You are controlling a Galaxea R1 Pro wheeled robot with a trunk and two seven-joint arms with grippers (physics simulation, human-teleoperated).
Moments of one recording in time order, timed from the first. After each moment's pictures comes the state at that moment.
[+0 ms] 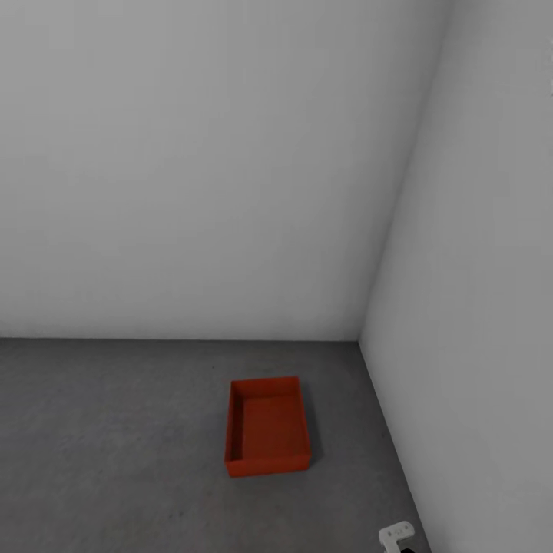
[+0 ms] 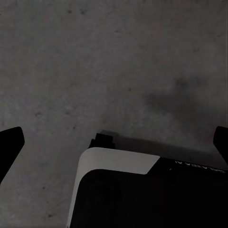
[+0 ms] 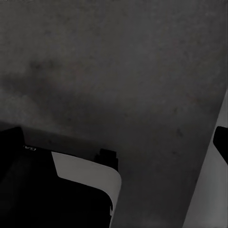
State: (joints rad) left arm -0.36 0.01 0.01 -0.02 0.19 -0.17 0.03; right arm -0.52 -0.05 0.07 0.07 0.15 -0.11 0.11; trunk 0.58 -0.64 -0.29
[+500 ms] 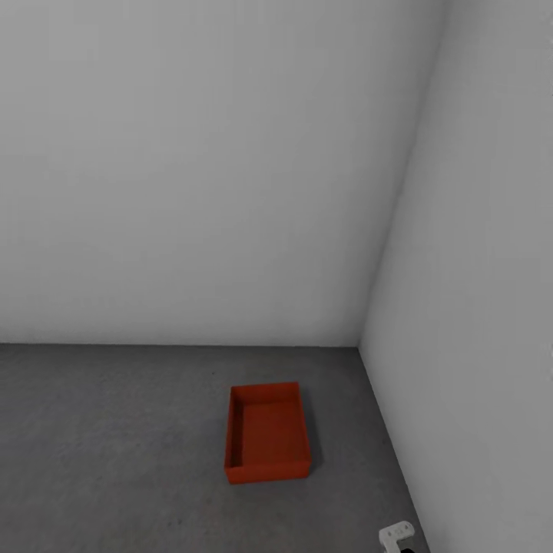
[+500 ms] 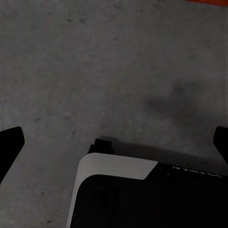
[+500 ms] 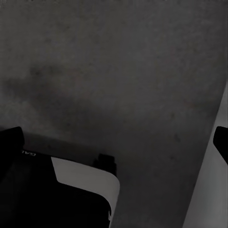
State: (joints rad) left arm -0.36 0.01 0.01 -0.02 0.19 -0.17 0.03; right arm -0.52 -0.05 0.07 0.07 0.15 -0.11 0.11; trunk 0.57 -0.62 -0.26
